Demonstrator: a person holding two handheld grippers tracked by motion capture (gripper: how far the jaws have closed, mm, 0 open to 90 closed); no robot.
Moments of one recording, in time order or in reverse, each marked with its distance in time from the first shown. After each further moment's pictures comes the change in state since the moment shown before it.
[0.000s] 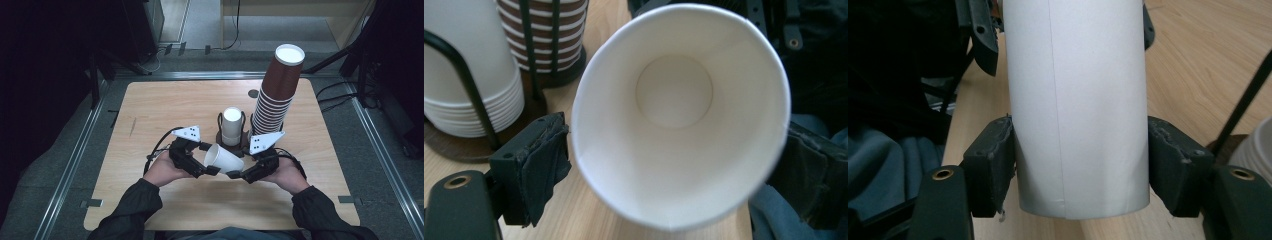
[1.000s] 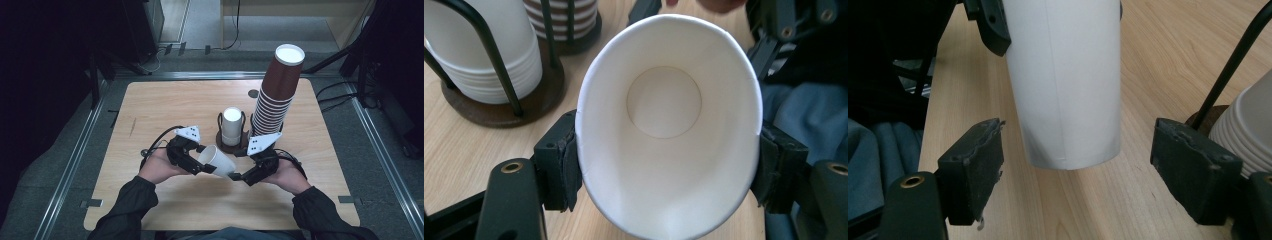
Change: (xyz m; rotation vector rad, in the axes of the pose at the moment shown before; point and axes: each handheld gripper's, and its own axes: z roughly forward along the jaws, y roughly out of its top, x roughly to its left) left arm 0.001 0.003 -0.005 0.171 0.071 0.014; right arm 0.002 -0.001 0.001 0.092 -0.080 0.018
